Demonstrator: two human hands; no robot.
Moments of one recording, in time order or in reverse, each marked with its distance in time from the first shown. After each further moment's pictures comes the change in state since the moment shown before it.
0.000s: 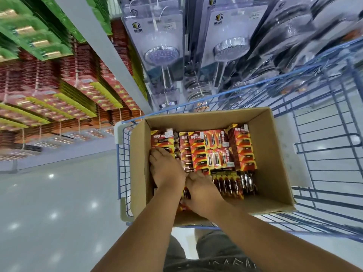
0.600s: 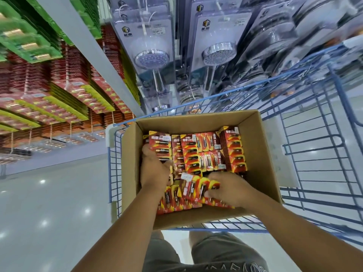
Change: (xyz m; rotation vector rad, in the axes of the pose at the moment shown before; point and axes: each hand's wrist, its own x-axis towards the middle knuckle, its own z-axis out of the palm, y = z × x) left_hand 0.007 -0.011 0.001 -0.594 0.084 -0.008; right_hand -0.045 0.073 -0.064 0.380 -0.197 0.293
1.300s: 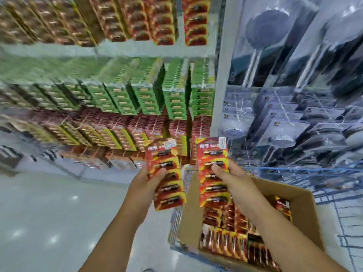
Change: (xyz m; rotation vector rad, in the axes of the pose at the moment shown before) left_hand -0.079 -0.056 -0.295 -0.941 -0.062 0.111; right_hand -0.102 -0.242 -0.032 0.967 0.163 -0.479
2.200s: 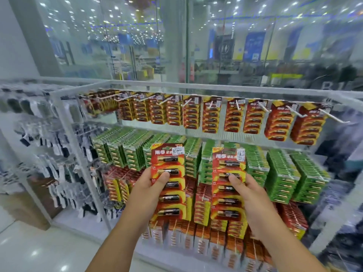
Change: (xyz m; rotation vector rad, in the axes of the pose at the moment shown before) left_hand -0.026 0.202 -0.412 -0.011 0.175 0.404; right_hand -0.019 -0.113 0.440 -0.018 -0.047 -0.370
